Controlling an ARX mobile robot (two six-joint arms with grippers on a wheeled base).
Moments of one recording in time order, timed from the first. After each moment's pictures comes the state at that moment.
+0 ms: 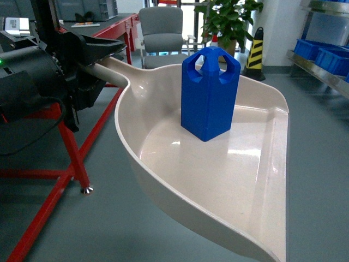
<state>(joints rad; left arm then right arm) -0.19 1.86 0.71 1.28 0.42 -1.33 0.05 0.89 0.39 0.45 0.09 -0.26</state>
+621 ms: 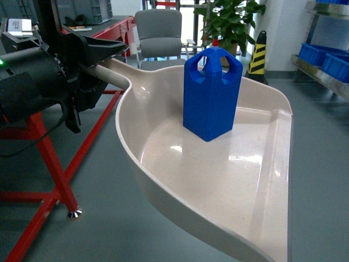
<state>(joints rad) -0.19 1.86 0.71 1.28 0.42 -1.33 0.05 0.90 0.39 0.44 0.09 -0.26</state>
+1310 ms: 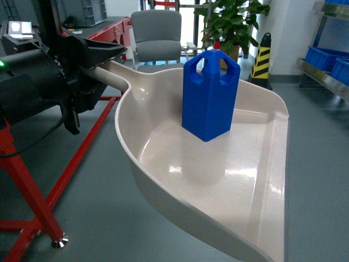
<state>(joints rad) -0.19 1.86 0.71 1.27 0.42 -1.33 0.05 0.90 0.39 0.44 0.09 -0.26</state>
